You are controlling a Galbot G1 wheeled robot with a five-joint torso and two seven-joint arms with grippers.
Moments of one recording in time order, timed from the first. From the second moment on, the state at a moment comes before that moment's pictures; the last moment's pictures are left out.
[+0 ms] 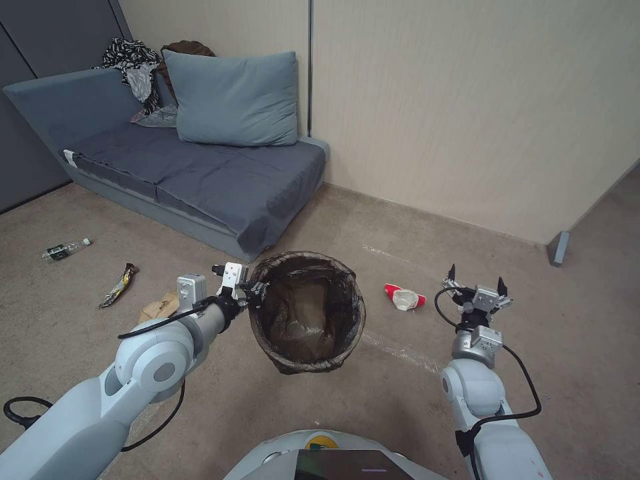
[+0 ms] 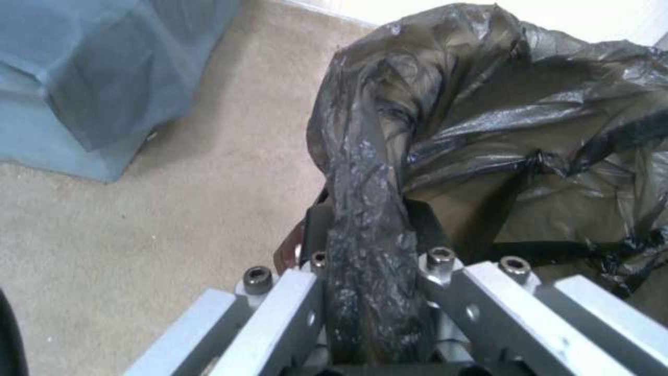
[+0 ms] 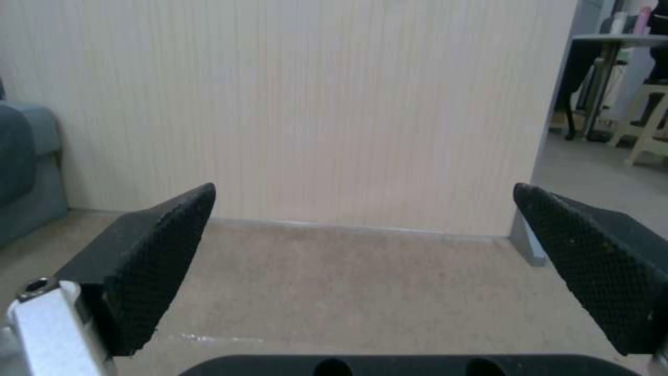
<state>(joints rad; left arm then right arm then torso) 1.26 -0.75 -0.30 -2.33 -1.17 0.58 -0.41 -1.42 1.37 0.64 1.87 0.13 0.14 0.42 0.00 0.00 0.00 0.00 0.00</state>
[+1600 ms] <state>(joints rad) 1.26 -0.75 -0.28 -2.33 -1.17 0.57 -0.41 -1.40 1.35 0.64 1.84 0.12 0.15 0.42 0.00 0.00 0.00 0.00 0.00</state>
